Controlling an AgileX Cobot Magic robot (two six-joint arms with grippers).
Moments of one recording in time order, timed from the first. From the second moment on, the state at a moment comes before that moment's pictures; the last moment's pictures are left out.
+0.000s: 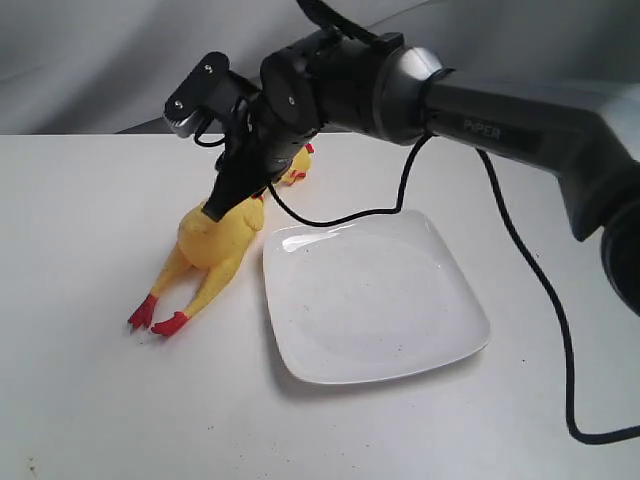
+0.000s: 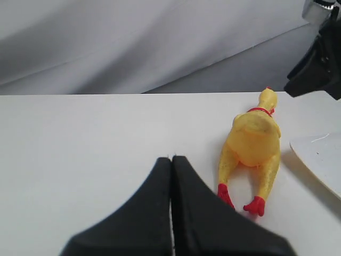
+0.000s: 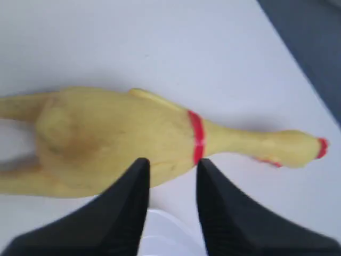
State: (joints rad) left arm 0.04 0.00 -0.01 0.02 0.26 -0.05; right arm 0.71 2.23 -1.90 -0.08 0.65 -0.36
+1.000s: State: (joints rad) left arm 0.04 0.00 -0.01 0.02 0.26 -0.05; right arm 0.89 2.32 -1.90 -0.18 0.78 0.55
